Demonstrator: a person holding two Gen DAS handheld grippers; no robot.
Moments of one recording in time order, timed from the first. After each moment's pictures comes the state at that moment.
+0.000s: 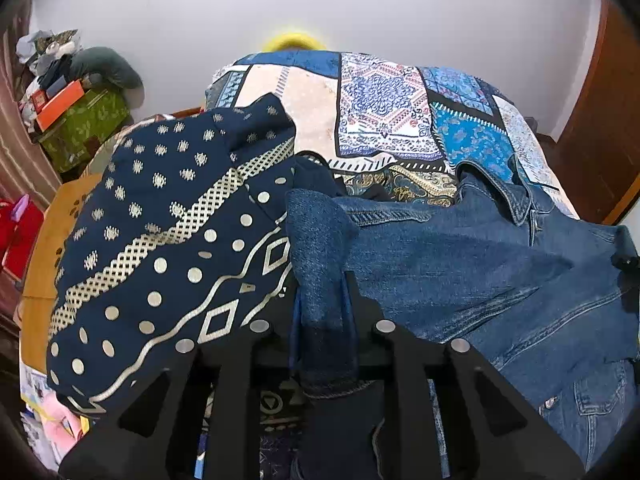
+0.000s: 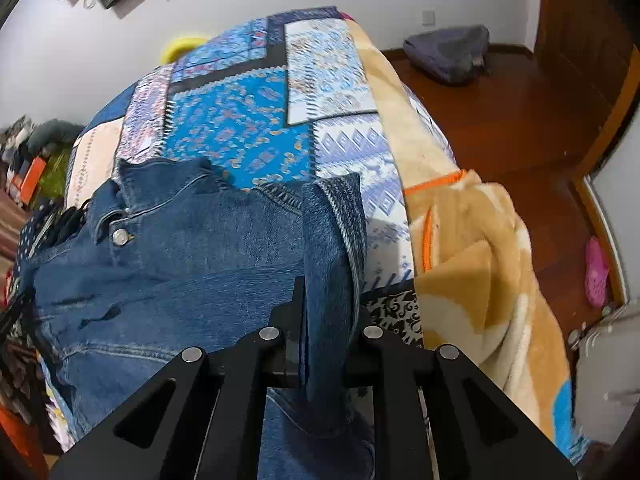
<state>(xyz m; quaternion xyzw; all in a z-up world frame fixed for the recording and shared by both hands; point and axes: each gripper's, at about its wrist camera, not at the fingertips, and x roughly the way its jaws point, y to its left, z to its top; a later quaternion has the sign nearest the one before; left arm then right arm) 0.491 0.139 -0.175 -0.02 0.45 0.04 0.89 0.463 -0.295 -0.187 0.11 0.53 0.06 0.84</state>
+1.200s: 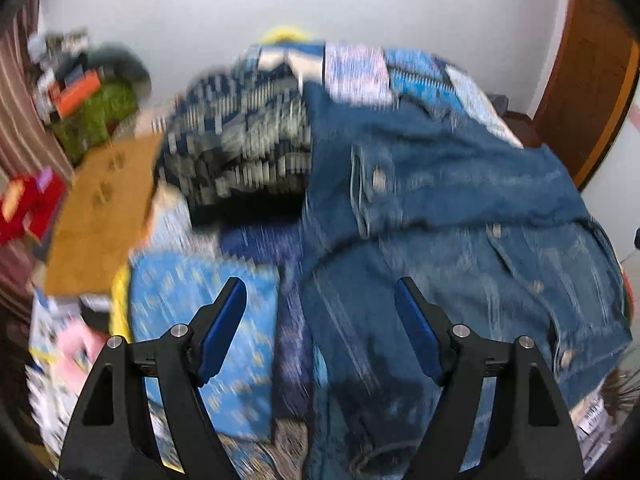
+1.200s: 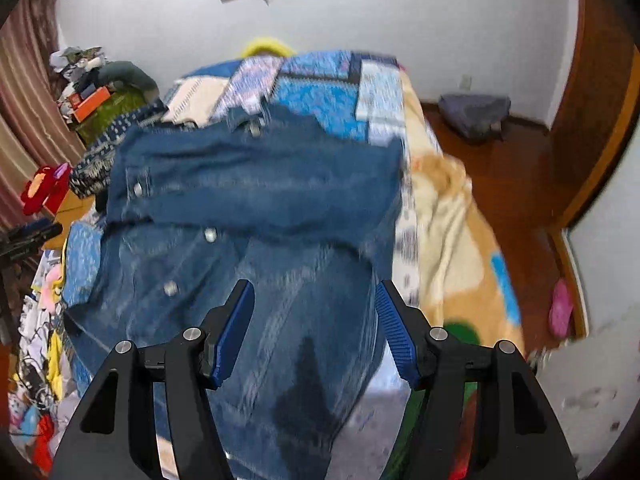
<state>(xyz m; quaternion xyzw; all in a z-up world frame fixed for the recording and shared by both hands) 0.274 0.129 -0.155 -0.02 0.47 0.02 0.88 0.245 -0.270 -0.102 0.00 0.47 0.13 0.87</state>
